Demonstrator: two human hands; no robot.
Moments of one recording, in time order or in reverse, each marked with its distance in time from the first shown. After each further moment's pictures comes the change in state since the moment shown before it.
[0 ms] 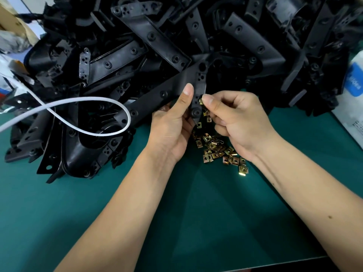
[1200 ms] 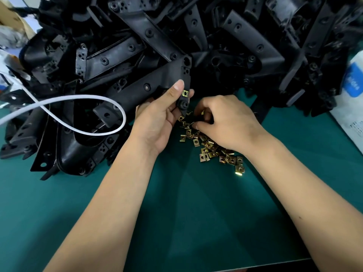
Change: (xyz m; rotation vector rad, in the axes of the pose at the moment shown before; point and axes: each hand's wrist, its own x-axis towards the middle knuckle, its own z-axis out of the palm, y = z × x) left_hand 0.013 0.016 -0.015 0.069 -0.063 0.100; right_hand 0.018 0.002 -0.004 -1.251 -0.101 -0.213
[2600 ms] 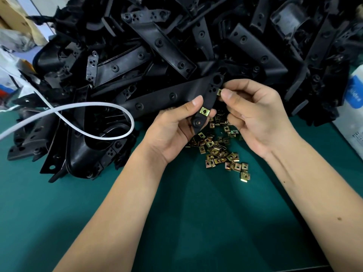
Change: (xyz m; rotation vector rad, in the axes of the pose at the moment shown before) left_hand -0.006 -0.001 -0.001 -0.044 -0.230 -0.189; right_hand -0.007 0.003 -0.022 1.416 0.201 0.168
